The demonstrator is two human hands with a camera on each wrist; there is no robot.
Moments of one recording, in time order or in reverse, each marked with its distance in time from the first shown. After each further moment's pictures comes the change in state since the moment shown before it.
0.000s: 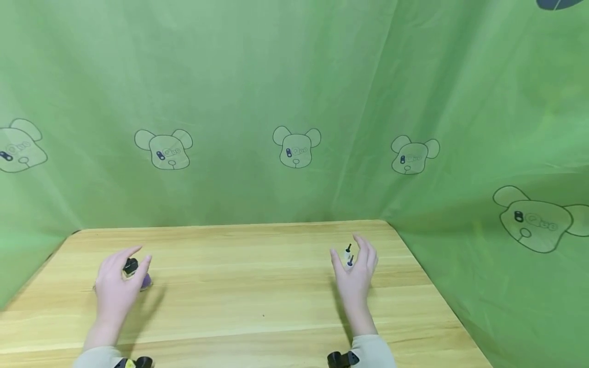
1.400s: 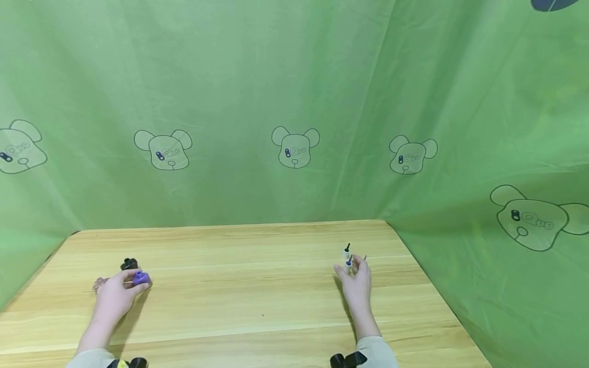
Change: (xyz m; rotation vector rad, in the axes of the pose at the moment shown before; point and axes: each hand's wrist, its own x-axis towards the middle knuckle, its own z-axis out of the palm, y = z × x) left_hand -0.003 -0.027 -0.014 0.163 -0.572 -0.376; right_hand -0.005 0.037 -0.012 0.090 -0.367 0.510
